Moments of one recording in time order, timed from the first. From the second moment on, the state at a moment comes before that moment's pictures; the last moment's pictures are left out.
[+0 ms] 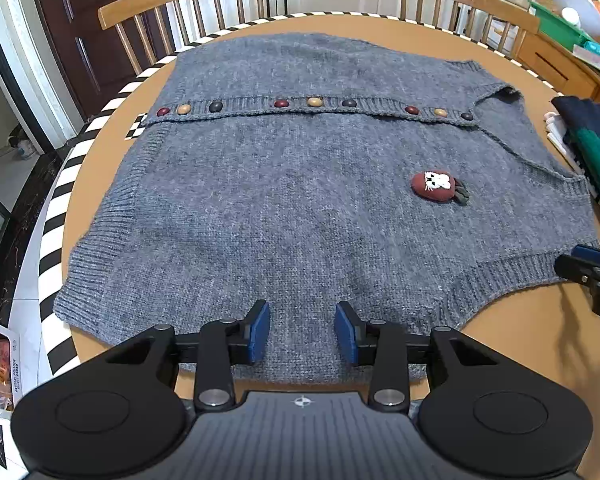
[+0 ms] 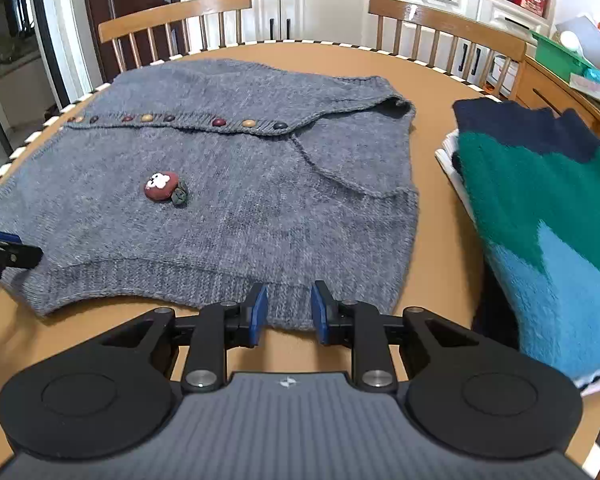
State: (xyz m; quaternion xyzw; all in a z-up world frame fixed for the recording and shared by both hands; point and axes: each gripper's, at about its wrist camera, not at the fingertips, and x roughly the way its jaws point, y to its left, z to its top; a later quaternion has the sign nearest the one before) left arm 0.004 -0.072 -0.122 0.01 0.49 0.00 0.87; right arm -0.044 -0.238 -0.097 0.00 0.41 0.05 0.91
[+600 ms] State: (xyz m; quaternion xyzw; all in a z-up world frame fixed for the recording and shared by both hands) left arm -0.010 0.025 -0.109 -0.11 0.51 0.07 0.85; right arm -0.043 -0.282 -0.090 0.07 0.41 -0.01 0.91
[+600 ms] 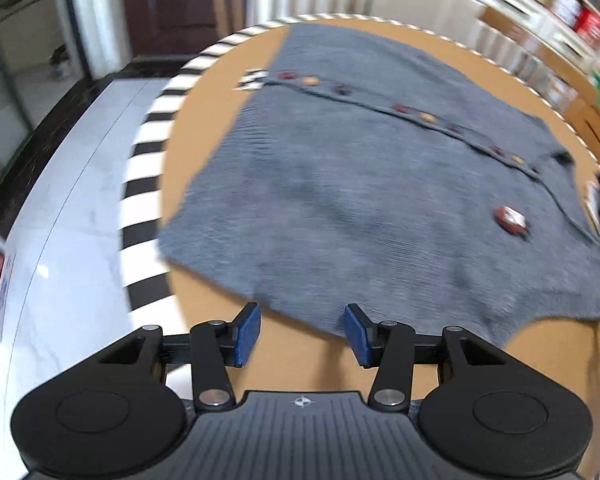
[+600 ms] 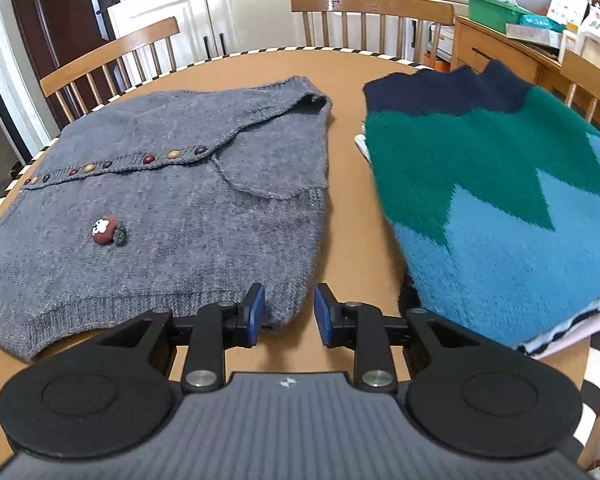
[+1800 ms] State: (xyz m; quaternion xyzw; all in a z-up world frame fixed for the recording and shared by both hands) left arm 0.003 0.060 -0.108 -0.17 0.52 0.04 0.84; right arm -0.016 -0.297 -0.101 0.20 0.45 0.02 0.87
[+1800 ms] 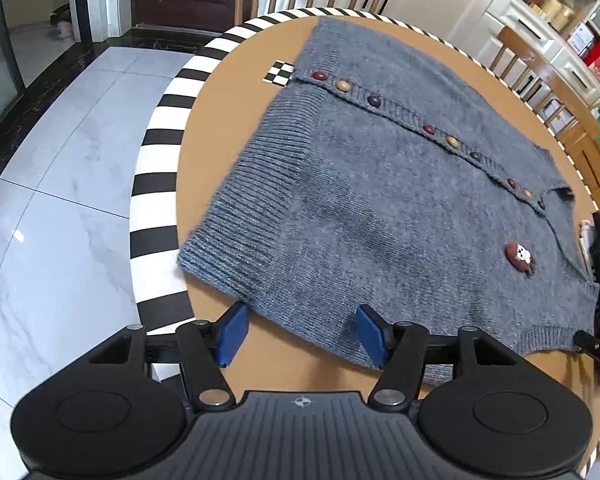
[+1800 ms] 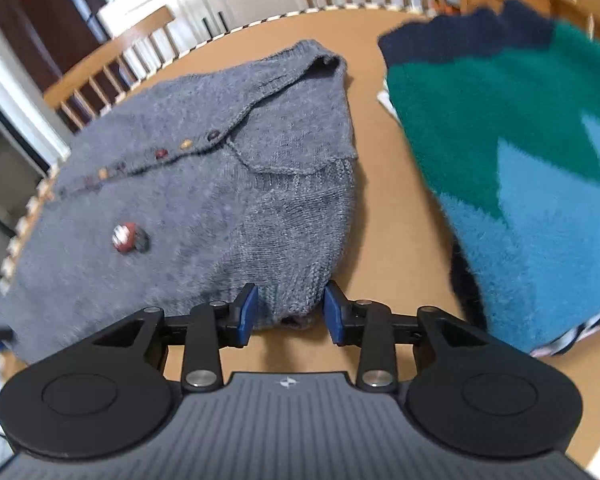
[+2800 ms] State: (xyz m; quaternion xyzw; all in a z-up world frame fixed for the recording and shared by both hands) left arm 0.013 0.057 -0.102 -0.15 0.48 0.03 0.87; right arm -0.009 -0.297 -0.090 0.15 0.46 0.02 0.88
